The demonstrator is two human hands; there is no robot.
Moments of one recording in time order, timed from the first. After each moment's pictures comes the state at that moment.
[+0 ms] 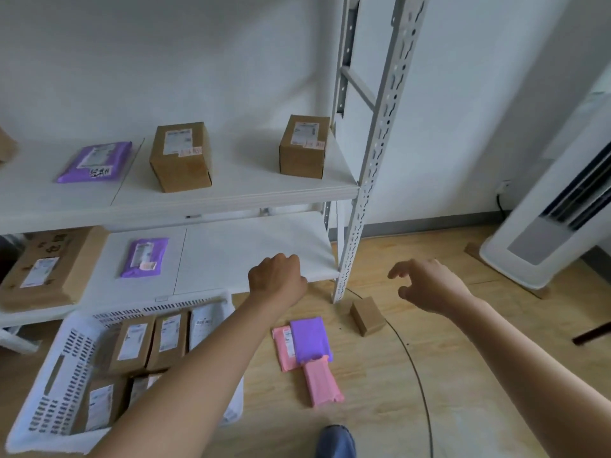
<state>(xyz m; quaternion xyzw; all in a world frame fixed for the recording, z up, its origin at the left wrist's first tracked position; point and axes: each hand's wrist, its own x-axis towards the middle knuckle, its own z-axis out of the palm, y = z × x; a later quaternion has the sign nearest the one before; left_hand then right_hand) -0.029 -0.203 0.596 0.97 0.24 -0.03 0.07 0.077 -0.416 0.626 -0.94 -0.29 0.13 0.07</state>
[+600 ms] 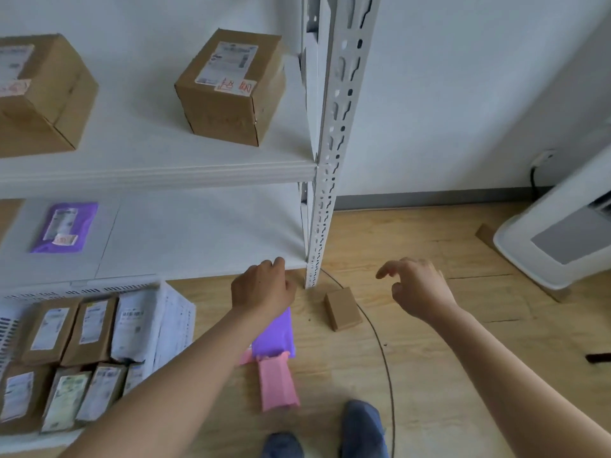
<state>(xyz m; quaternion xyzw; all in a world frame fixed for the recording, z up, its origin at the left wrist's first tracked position) 0.204 -0.237 0.436 0.95 0.29 -0.07 0.10 0.333 -0.433 0.475 -0.94 -0.29 0.18 0.08</state>
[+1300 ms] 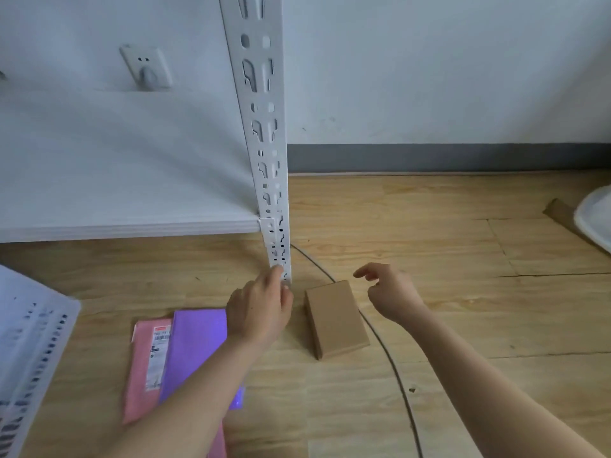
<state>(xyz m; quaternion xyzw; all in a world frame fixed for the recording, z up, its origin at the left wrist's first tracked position) 0.333 -0.279 -0.036 0.93 0.33 0.08 0.14 0.471 -0.424 0.004 -0.91 -0.22 0.25 0.23</state>
